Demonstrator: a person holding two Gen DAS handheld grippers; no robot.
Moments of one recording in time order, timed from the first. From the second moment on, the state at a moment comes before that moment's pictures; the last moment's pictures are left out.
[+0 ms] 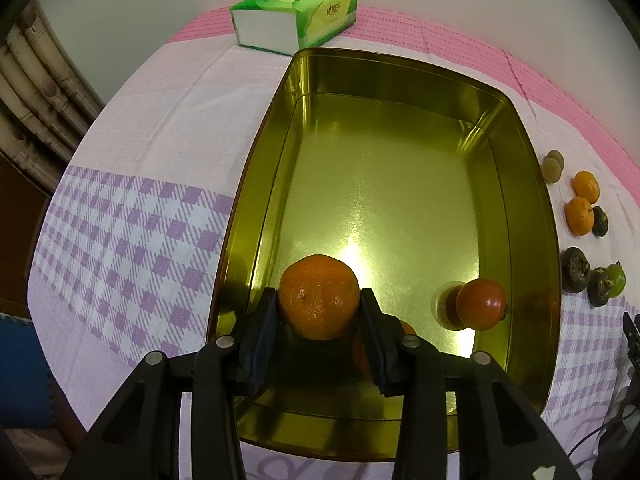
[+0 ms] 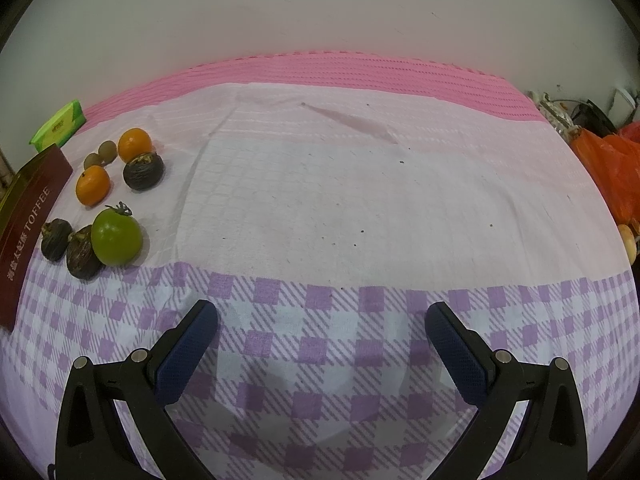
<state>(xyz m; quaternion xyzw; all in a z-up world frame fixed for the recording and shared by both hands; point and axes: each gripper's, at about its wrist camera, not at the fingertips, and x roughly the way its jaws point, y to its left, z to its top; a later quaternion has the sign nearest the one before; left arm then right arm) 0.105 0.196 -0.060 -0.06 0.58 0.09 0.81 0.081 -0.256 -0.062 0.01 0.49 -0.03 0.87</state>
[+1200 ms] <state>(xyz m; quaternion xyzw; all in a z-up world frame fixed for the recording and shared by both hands) 0.087 0.193 -0.020 -0.07 0.53 0.07 0.84 0.098 -0.155 -0.031 -0.09 0.48 0.15 0.86</state>
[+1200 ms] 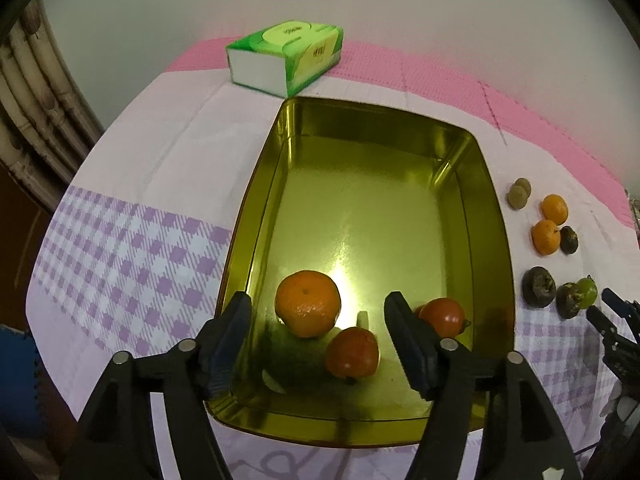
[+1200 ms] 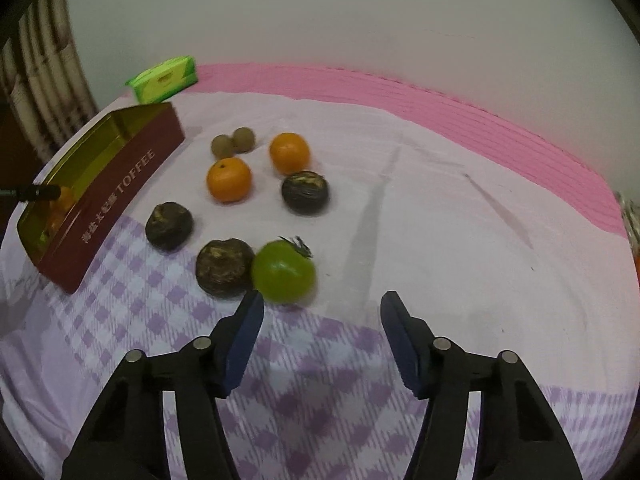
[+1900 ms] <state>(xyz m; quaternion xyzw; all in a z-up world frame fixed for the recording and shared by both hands) 0.082 0.195 -0.015 -0.07 0.53 0.07 0.84 0.118 -0.130 -0.053 -0.11 0.49 0.17 0.85</state>
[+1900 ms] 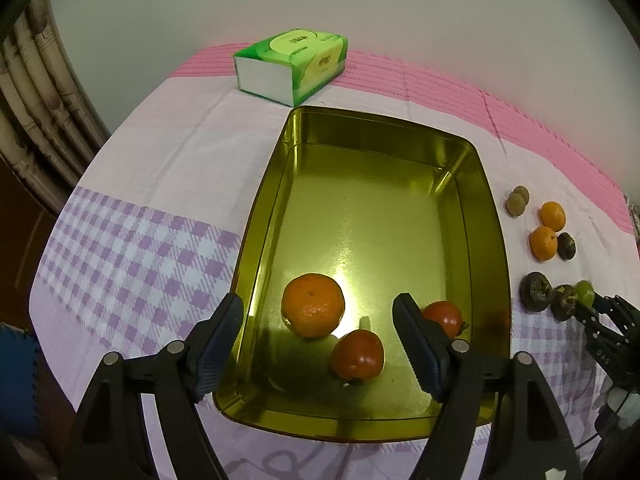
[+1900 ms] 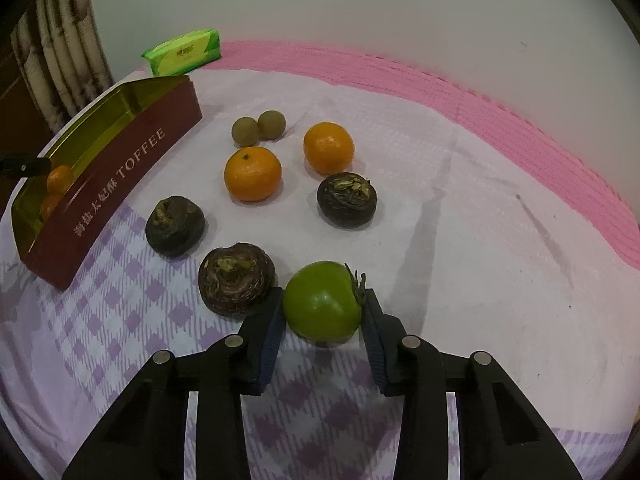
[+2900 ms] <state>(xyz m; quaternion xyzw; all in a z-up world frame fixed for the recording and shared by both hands) 0.041 0.250 0.011 -0.13 0.50 0.13 0.85 0.109 -0.090 0.019 -0.04 0.45 0.21 0.87</state>
